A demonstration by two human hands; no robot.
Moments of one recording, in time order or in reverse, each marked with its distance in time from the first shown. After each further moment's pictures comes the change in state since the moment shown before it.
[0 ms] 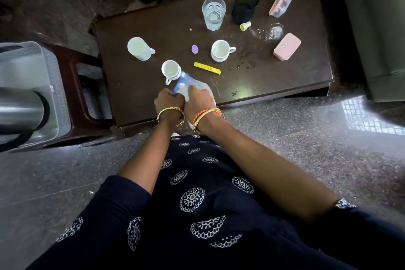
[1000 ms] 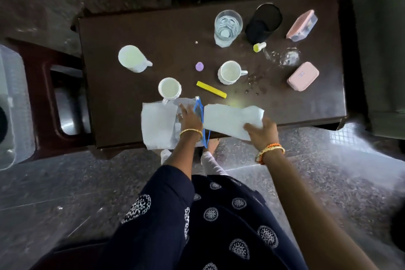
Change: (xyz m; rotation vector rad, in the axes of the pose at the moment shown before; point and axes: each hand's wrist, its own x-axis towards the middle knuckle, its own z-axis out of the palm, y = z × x) left_hand 0.116 -0.027 0.150 0.410 -0.325 0.253; right_hand 0.079 0.137 -0.022 0.469 0.275 0.529
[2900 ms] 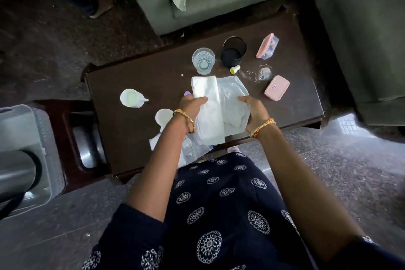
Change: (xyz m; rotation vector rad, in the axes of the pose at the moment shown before) left_hand -0.073 0.131 -0.177 -1.035 -0.146 -0.118; right_hand 0.016 -0.096 -0.066 0.850 -0.388 0.275
